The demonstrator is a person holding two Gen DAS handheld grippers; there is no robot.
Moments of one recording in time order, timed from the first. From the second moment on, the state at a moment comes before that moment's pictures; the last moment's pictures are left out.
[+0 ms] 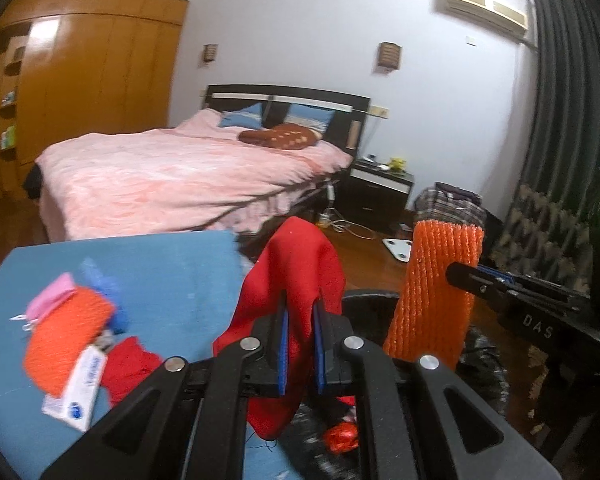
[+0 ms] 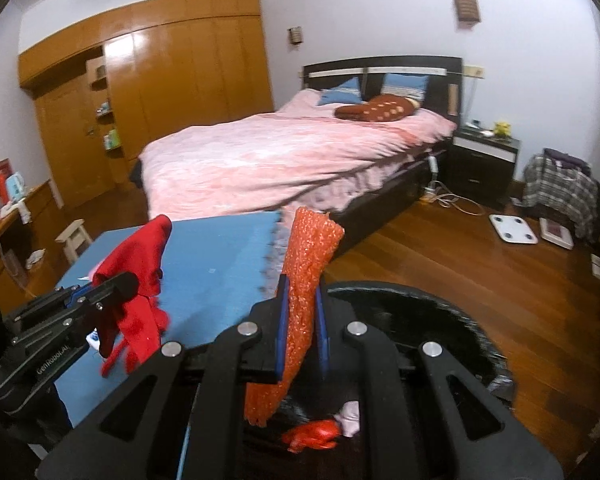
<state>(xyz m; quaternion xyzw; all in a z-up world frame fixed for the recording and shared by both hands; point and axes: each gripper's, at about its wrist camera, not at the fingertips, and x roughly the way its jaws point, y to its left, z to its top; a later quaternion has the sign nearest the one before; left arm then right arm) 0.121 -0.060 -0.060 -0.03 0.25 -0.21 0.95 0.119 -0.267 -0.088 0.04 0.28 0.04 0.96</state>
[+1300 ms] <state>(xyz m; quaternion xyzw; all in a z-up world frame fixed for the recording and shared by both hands) 0.125 -0.012 -0.076 -0.03 0.26 -0.14 0.96 0.121 -0.259 -0.111 0.04 0.28 0.00 0.96</state>
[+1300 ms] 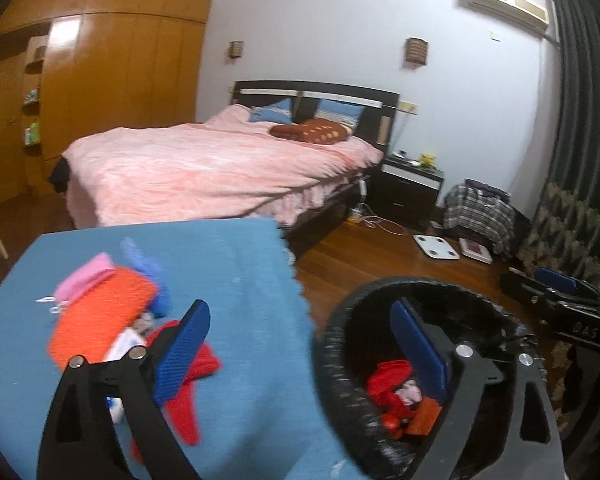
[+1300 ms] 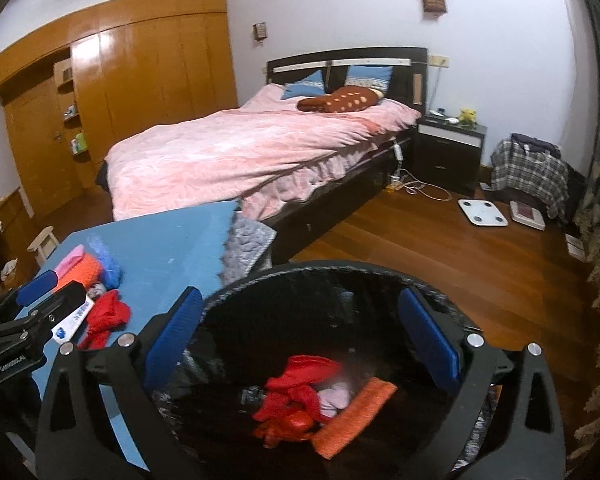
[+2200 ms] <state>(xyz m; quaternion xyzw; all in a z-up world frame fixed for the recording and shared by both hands) 0.123 0.148 -0.108 -0.05 0.27 0.04 0.96 0.187 -0.075 -0.134 0.00 0.30 0.15 0.94</state>
